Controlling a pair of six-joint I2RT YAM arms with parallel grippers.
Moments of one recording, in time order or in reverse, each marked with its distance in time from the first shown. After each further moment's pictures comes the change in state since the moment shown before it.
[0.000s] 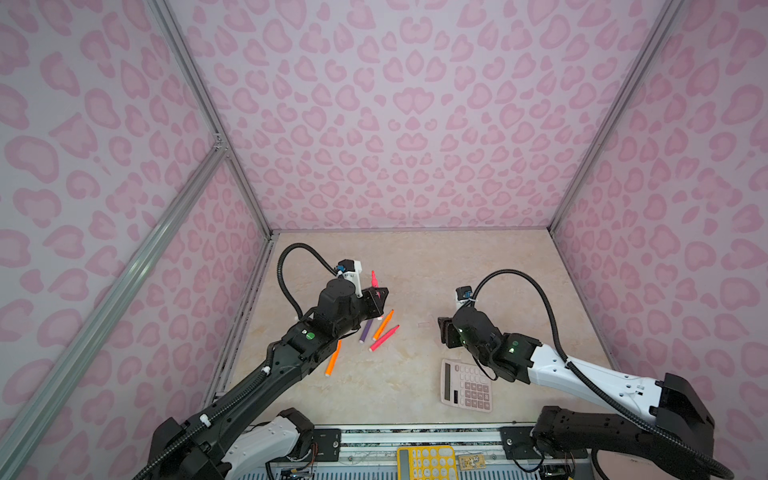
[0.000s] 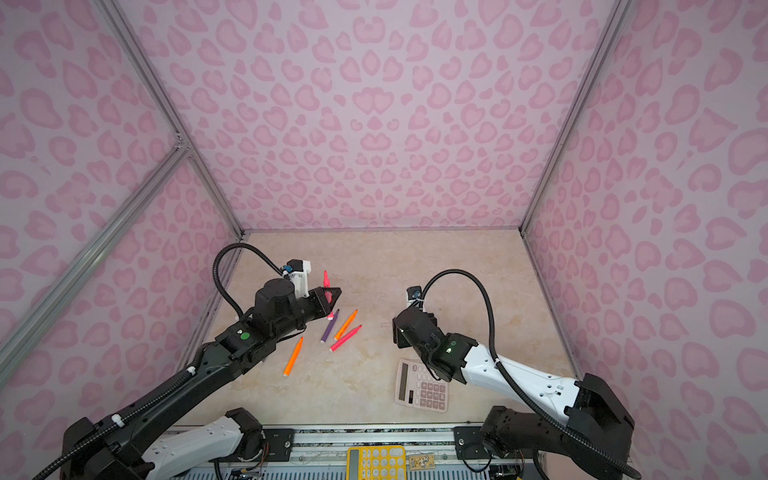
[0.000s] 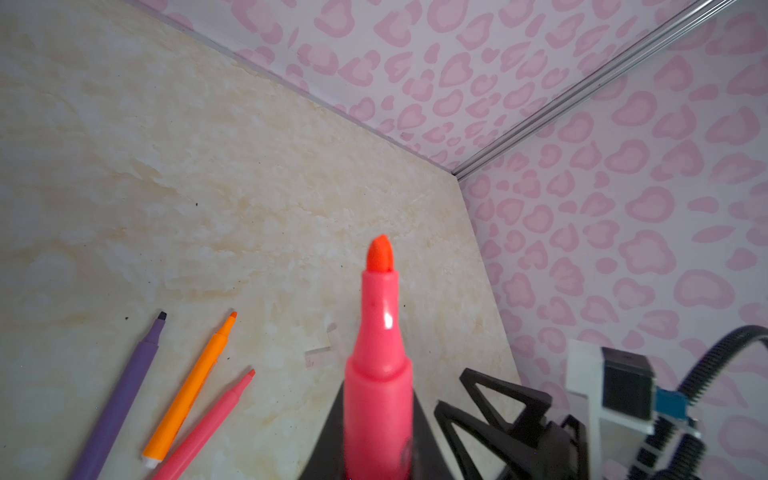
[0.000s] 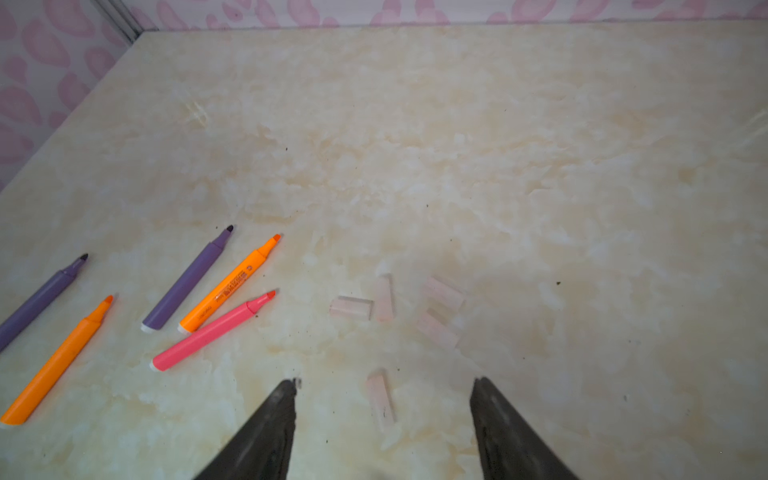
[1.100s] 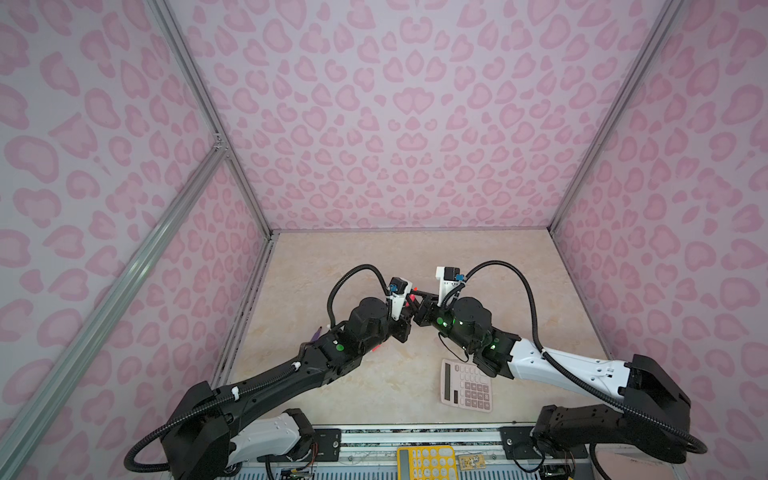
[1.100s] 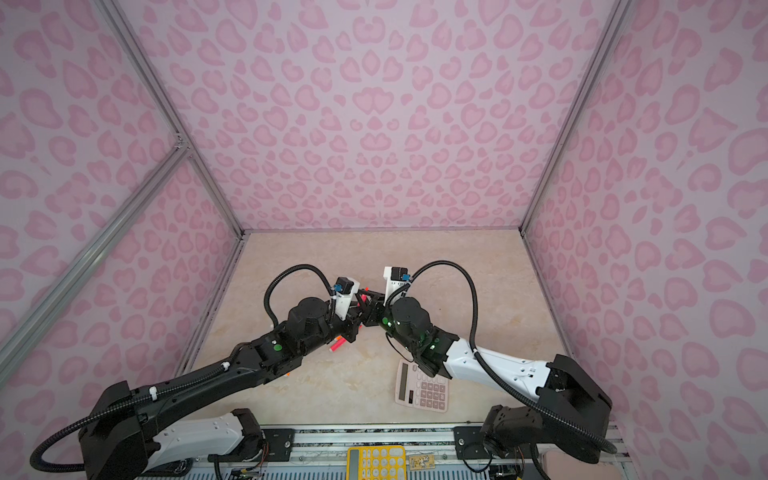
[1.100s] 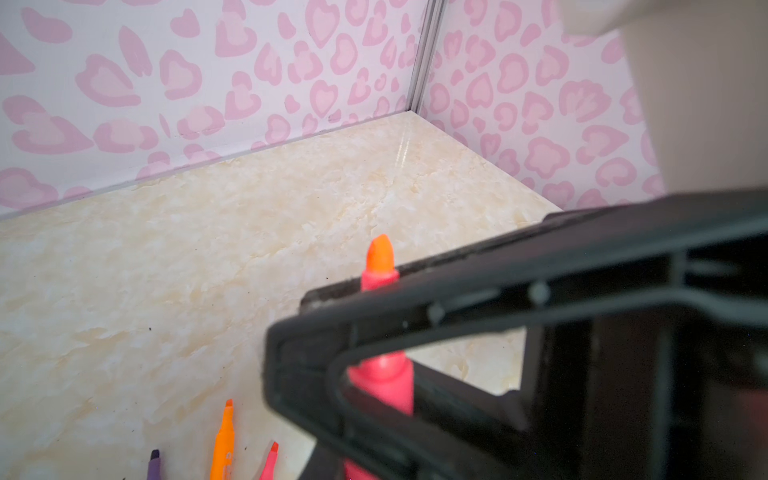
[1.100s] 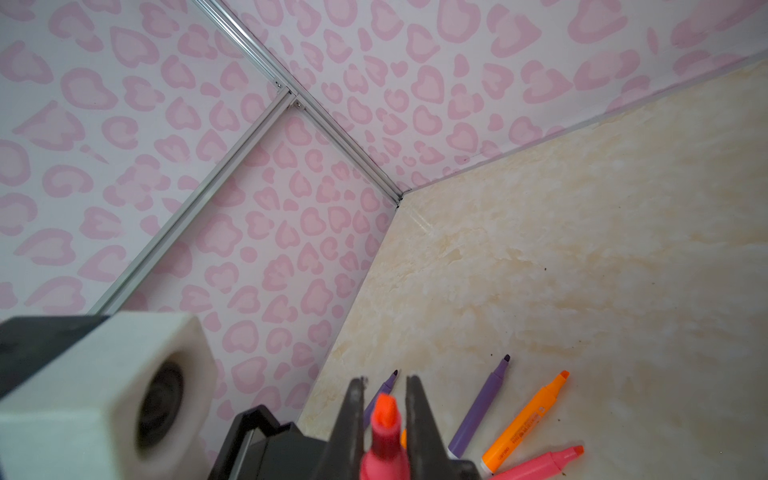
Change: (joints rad) left arm -0.243 0.116 -0.140 0.335 -0.136 0.596; right arm 0.031 0.113 0.035 0.719 -0.220 0.265
